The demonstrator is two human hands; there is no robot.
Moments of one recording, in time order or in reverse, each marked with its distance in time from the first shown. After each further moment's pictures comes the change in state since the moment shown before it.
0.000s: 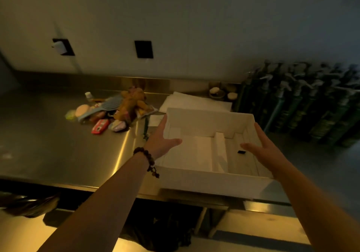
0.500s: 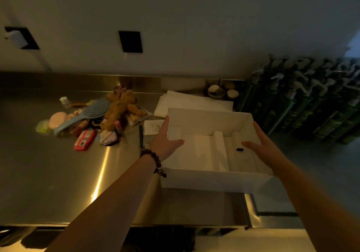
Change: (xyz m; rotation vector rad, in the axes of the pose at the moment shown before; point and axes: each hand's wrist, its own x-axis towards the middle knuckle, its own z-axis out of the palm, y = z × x) left_hand 0.099 -0.037 -0.011 -0.007 -0.066 -0.032; right_hand 0.073 -0.005 0.038 -0.014 0.069 0.126
